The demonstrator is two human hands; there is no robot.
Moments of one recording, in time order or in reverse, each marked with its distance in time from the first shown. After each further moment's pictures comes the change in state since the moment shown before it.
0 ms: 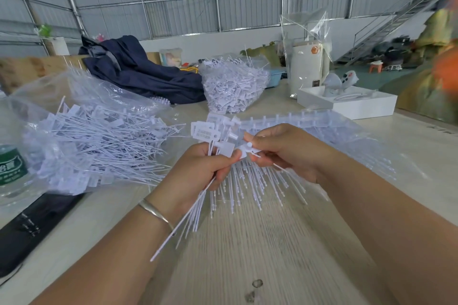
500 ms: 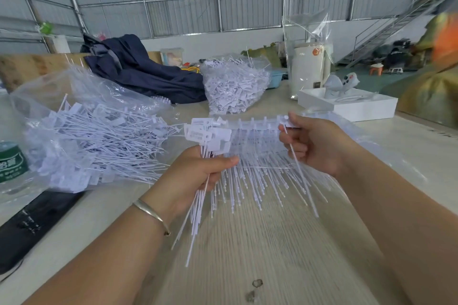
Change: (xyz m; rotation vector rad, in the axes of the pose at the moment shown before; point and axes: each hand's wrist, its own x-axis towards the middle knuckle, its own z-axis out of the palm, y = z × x) left_hand 0.001 -0.010 -0.011 -0.109 0.084 -0.139; right_hand 0.004 0.007 -0.035 0.469 0.246 0.181
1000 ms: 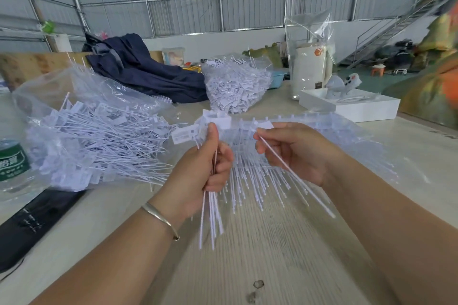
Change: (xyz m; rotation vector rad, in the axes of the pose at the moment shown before) left_hand -0.005 0.007 0.016 -0.271 -0.053 0.016; right_hand -0.002 0.014 0.025 -0.078 -0.246 -0.125
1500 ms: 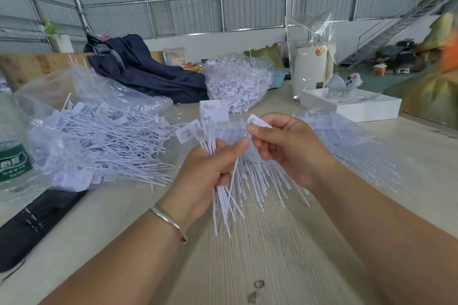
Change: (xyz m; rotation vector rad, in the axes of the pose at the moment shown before) left_hand -0.002 -0.004 0.008 0.078 0.065 0.139; right_hand -0.006 0.001 0.022 -0.025 0.058 -0.275
